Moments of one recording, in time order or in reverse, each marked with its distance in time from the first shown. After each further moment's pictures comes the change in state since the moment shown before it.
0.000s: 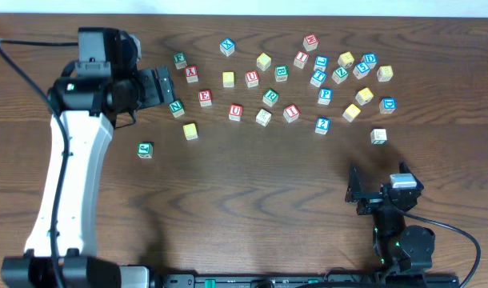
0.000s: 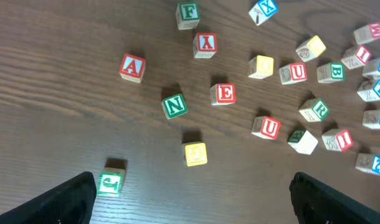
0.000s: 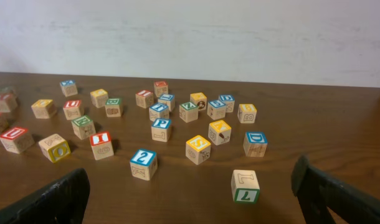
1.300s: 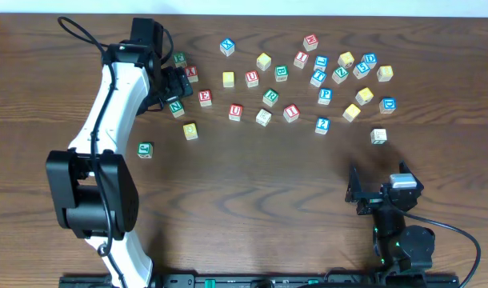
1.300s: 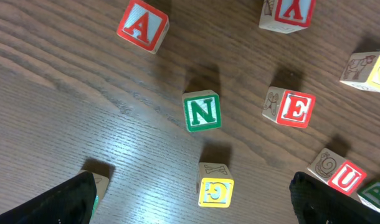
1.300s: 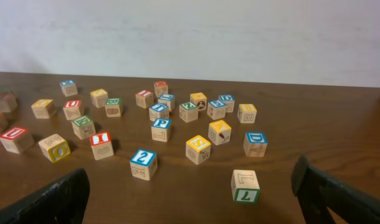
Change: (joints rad) left arm -0.072 0.414 0.155 -0.049 -0.154 -0.213; right arm 0.000 0.000 0.000 0.000 0.000 0.000
